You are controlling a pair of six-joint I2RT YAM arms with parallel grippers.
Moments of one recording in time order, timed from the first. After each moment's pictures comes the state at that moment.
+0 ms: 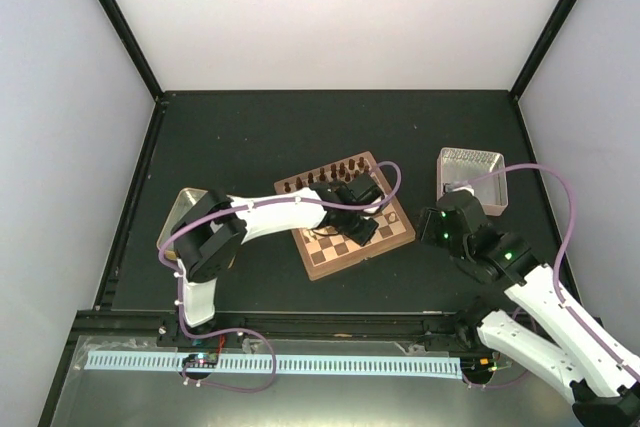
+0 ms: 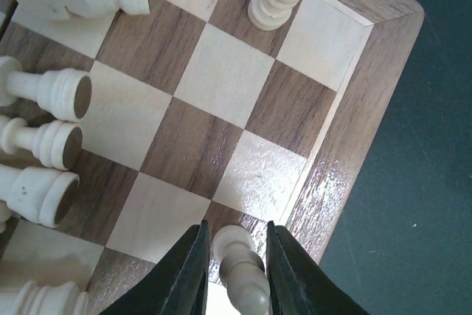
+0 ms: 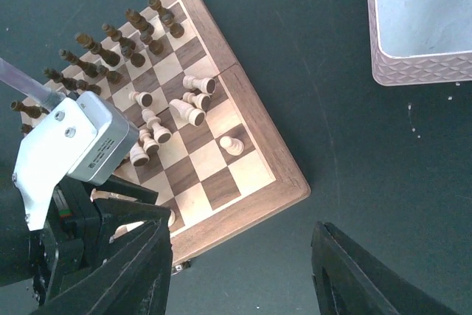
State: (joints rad) left arm -0.98 1.91 1.33 -0.53 0.10 -0.33; right arm 0.63 0.72 0.78 -0.87 0.23 0.73
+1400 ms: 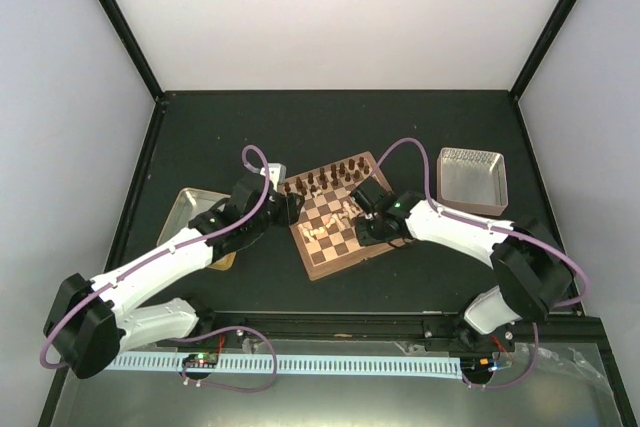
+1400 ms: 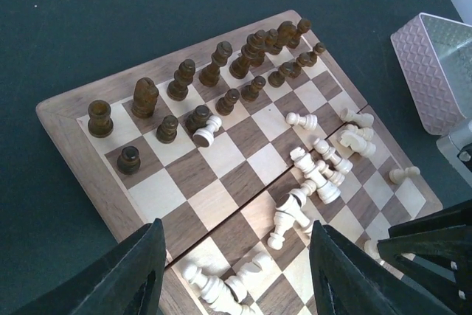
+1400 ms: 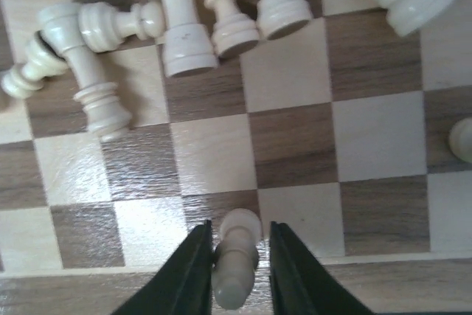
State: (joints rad) left arm -0.67 1.09 0.68 -0.22 -0.06 -0.58; right arm 0.80 1.51 0.91 -0.62 0.04 0.53
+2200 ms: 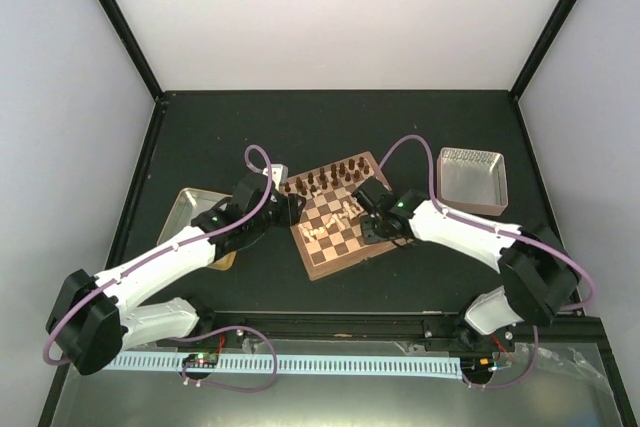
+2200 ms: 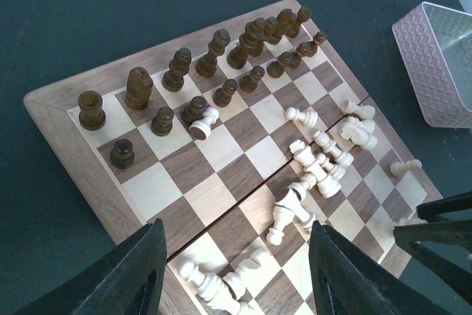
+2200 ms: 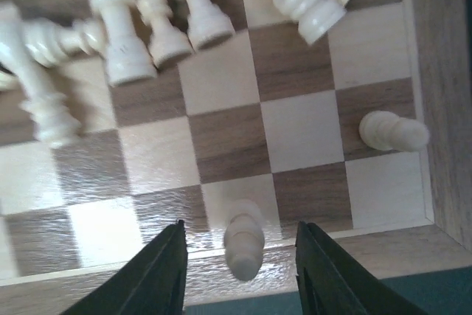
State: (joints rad) left arm -0.67 1.11 0.68 -0.21 -0.04 -0.58; right arm 0.80 1.50 0.91 -0.68 0.17 0.55
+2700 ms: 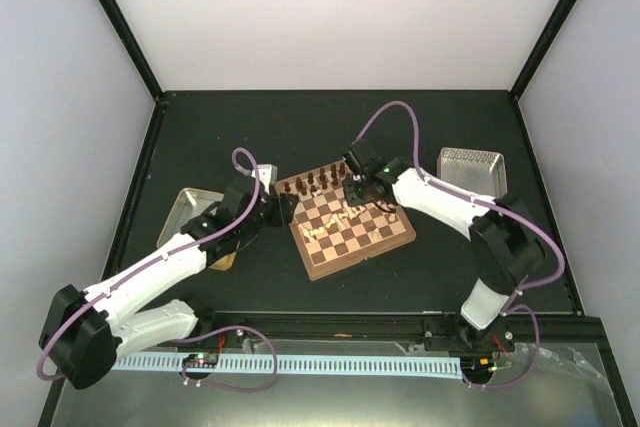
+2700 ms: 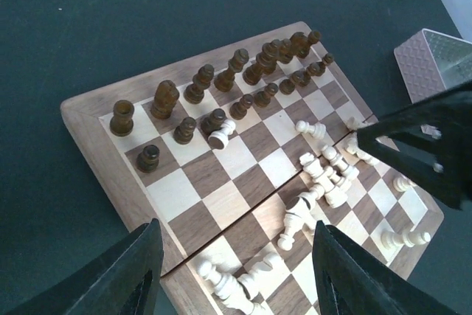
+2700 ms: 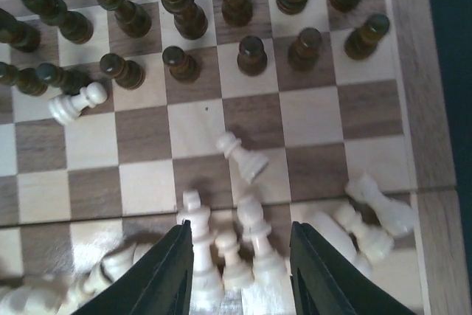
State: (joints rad) left arm -0.64 1.04 0.65 -0.21 -0.05 -0.59; right arm 0.71 1.65 1.19 -0.60 0.14 0.41
